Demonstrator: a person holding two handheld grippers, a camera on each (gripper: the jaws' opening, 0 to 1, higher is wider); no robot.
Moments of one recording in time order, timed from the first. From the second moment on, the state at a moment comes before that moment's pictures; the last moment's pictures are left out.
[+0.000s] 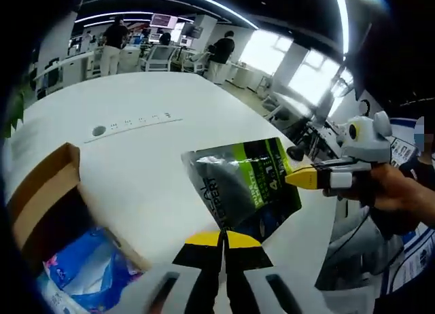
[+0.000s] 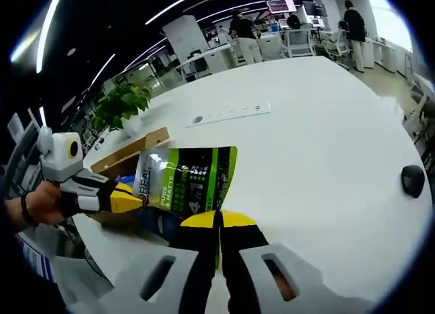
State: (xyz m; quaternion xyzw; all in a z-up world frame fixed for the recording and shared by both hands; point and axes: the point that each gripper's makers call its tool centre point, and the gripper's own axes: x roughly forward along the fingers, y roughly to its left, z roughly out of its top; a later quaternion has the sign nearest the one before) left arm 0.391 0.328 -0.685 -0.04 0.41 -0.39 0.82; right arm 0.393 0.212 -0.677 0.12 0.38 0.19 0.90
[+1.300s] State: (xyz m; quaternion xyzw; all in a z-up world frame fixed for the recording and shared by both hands) left arm 0.393 0.312 -0.777 0.10 0.52 -0.33 0.78; right arm 0.397 0.198 -0.774 0.13 0.47 0.19 0.85
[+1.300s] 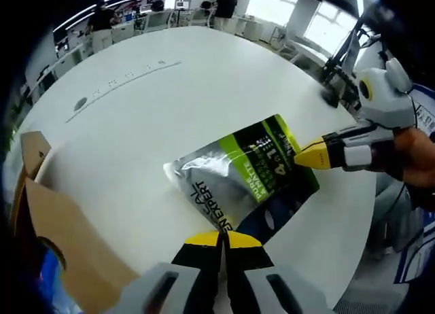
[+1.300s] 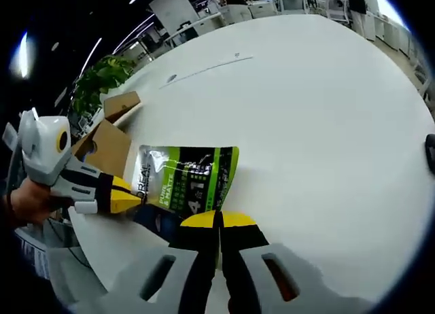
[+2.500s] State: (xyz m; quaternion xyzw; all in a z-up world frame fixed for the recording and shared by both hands) left arm 0.386 0.319 -0.765 0.11 0.52 -0.32 0.78; right arm 0.399 0.193 -0.777 0.12 0.47 0.18 0.85
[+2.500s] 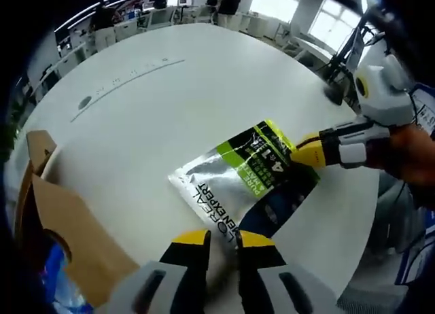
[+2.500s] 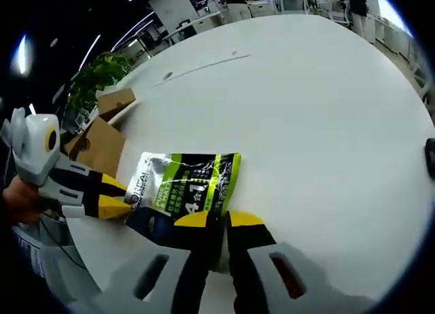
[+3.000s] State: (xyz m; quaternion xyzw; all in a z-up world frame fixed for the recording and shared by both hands) left arm 0.386 0.322 -0.721 0.02 0.45 -0.35 0.82; right arm 0.397 0.191 -0.742 0.11 0.44 0.17 0.88
